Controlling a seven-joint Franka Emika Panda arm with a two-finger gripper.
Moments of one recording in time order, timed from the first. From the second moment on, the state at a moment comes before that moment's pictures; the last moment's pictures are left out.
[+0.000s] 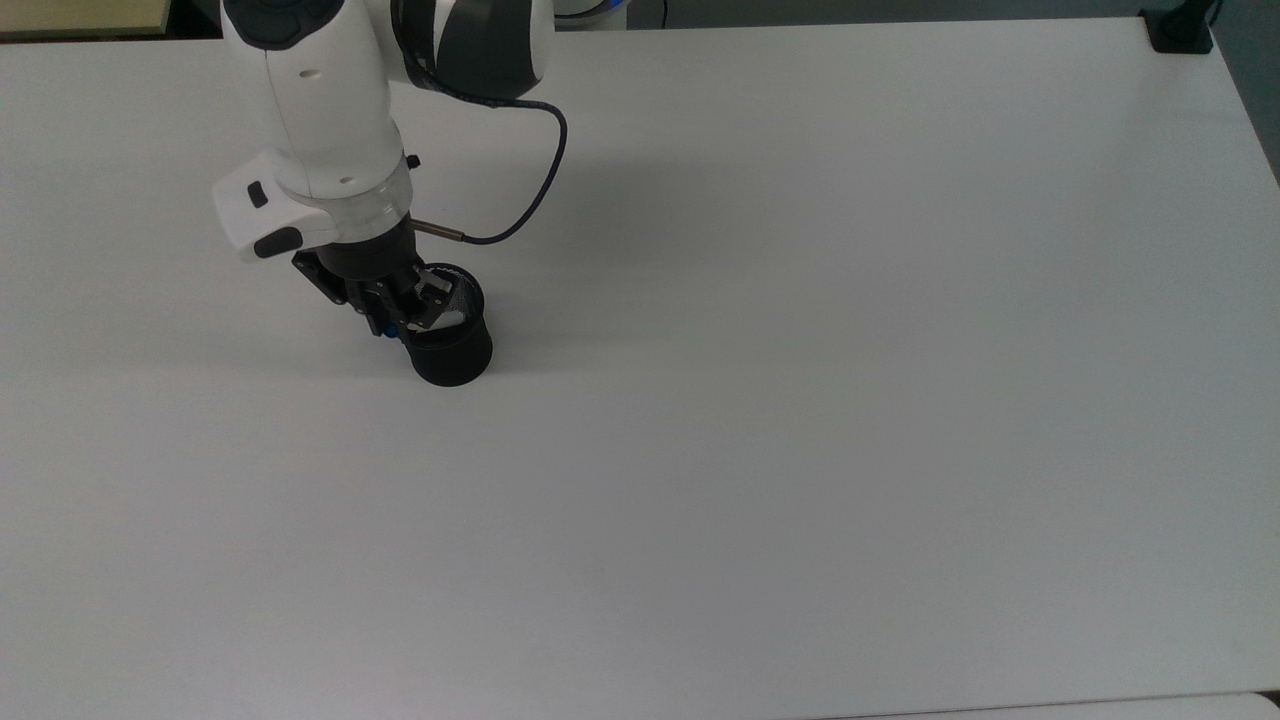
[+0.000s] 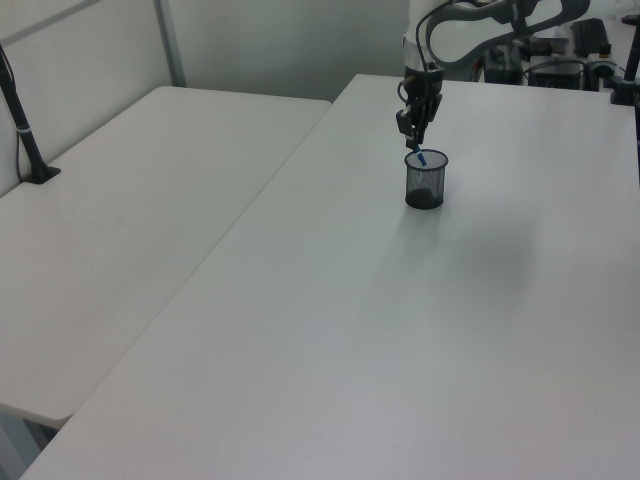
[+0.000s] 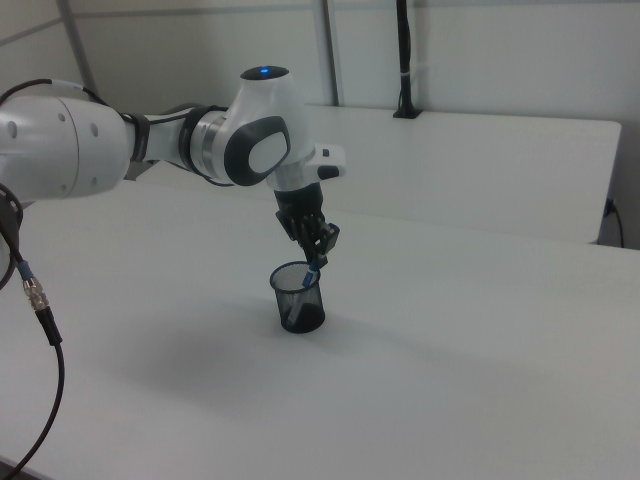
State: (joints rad) arm 0.05 0.42 -0.21 -1.57 0.06 2.10 0.09
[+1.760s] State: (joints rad) arm 0.08 0.22 -0.19 -1.48 0.10 1.93 0.09
